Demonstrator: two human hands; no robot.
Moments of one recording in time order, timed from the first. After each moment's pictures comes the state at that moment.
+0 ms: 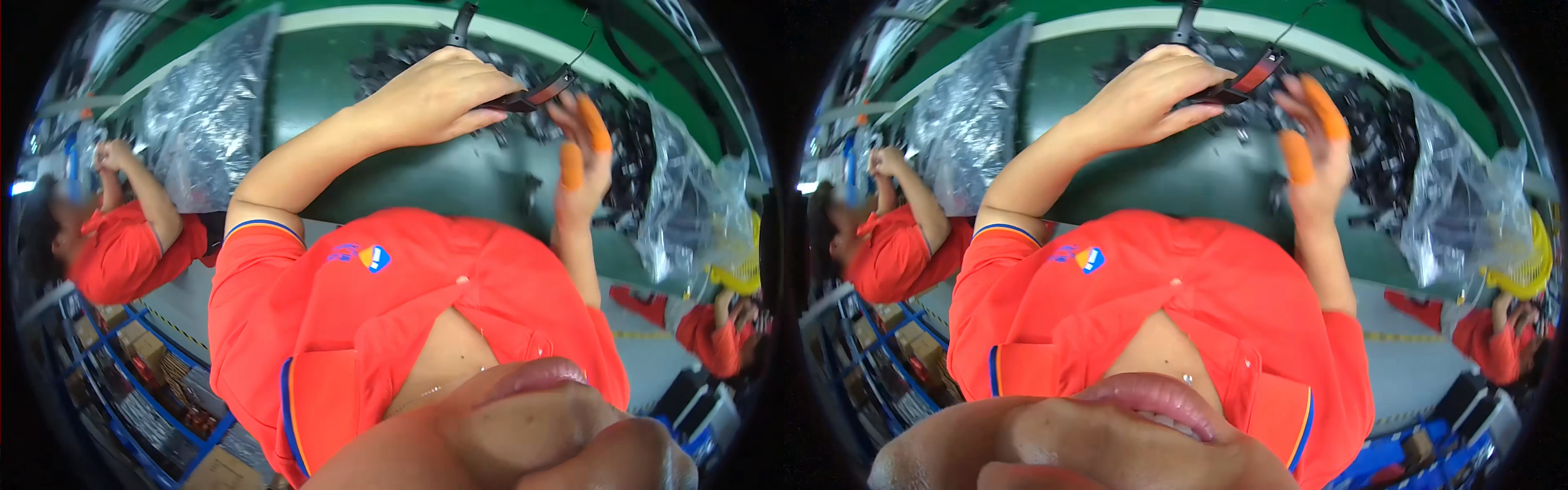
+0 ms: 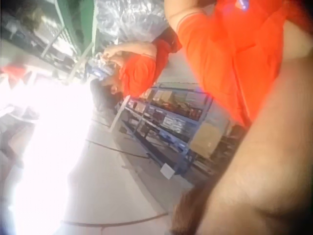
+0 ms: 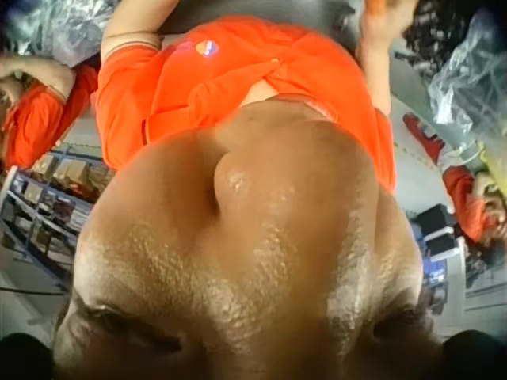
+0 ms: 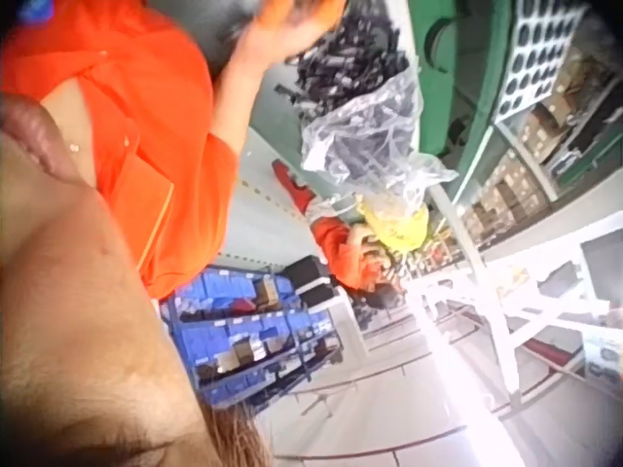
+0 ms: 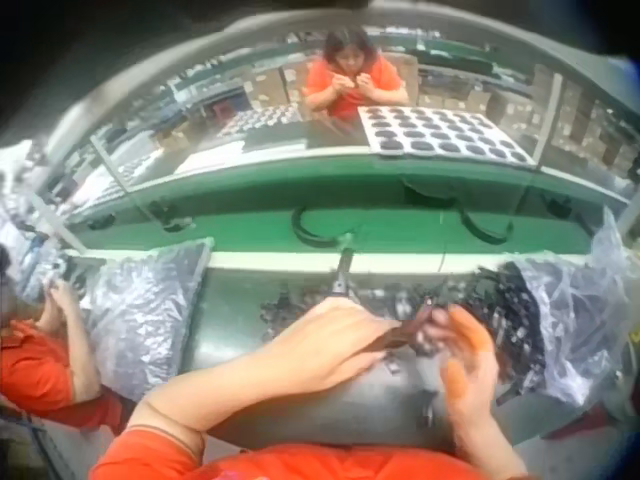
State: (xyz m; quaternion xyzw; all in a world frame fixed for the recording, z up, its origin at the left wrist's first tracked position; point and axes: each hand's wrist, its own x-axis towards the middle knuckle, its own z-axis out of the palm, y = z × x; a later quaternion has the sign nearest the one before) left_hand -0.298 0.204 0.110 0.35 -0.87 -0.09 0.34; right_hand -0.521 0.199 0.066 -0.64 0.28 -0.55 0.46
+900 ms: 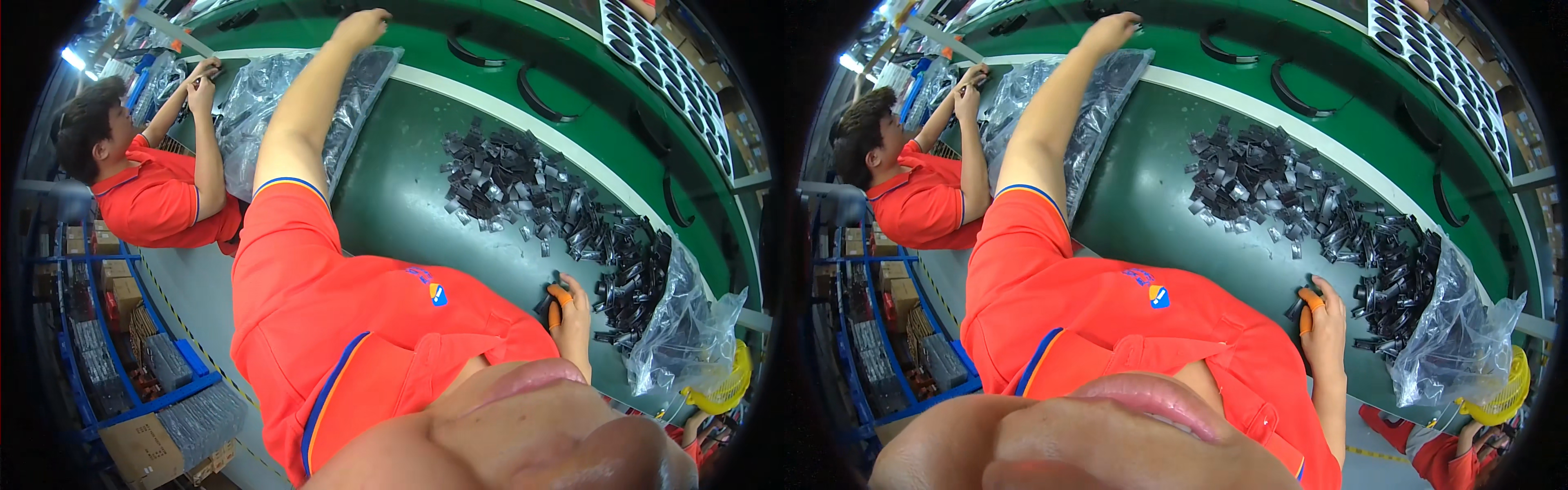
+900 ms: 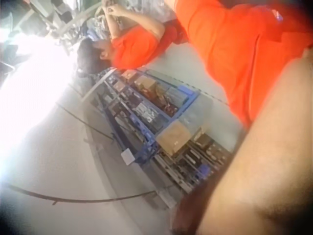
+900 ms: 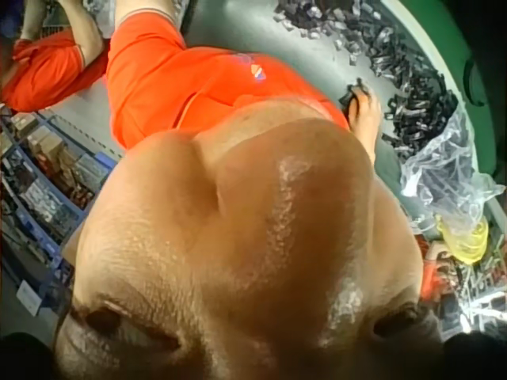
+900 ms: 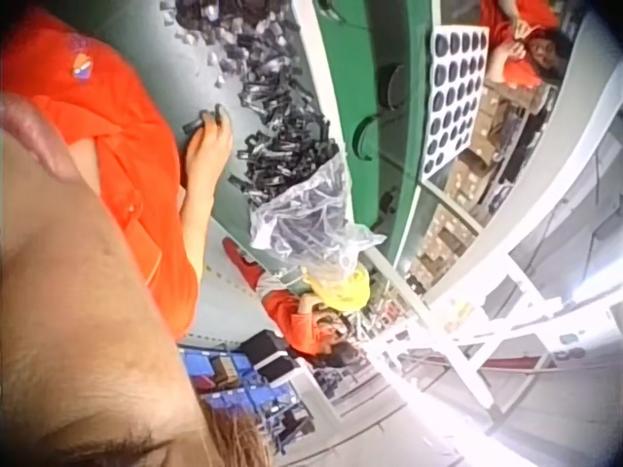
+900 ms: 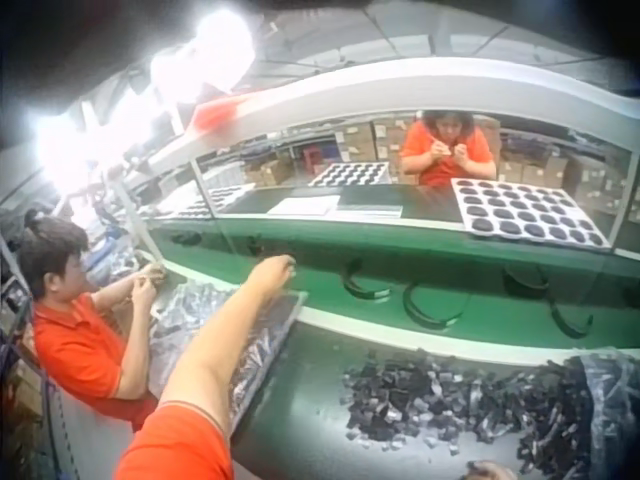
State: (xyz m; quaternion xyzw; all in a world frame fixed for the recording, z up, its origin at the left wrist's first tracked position) left_hand 0.068 0.113 0.074 0.75 -0.63 0.13 0.17; right_hand -0.564 0.238 0.054 -0.90 0.36 -0.15 0.21
